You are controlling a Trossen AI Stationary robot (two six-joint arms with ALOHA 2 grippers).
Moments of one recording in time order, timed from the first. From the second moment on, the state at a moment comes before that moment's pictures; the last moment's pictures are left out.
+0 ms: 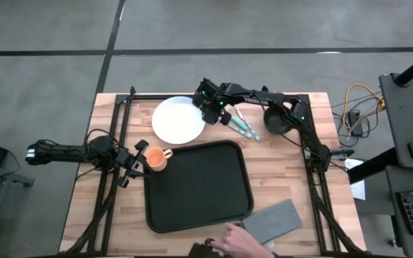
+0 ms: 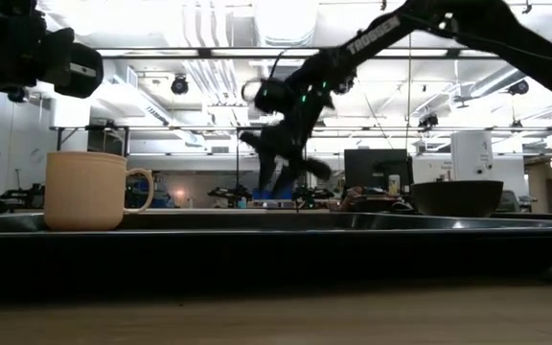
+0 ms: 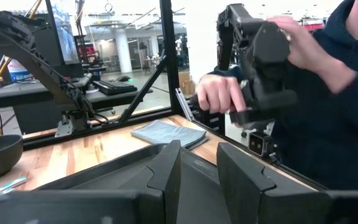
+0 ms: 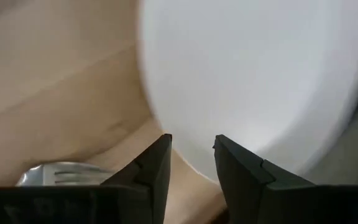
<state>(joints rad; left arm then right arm) -0.01 0.20 0.03 0.20 0.45 0.07 -0.48 2.26 1.90 -0.73 -0.16 -1.54</state>
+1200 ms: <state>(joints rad) -0.01 0.20 0.03 0.20 0.45 0.07 -0.33 1.85 1.34 -0.11 -0.55 -0.27</state>
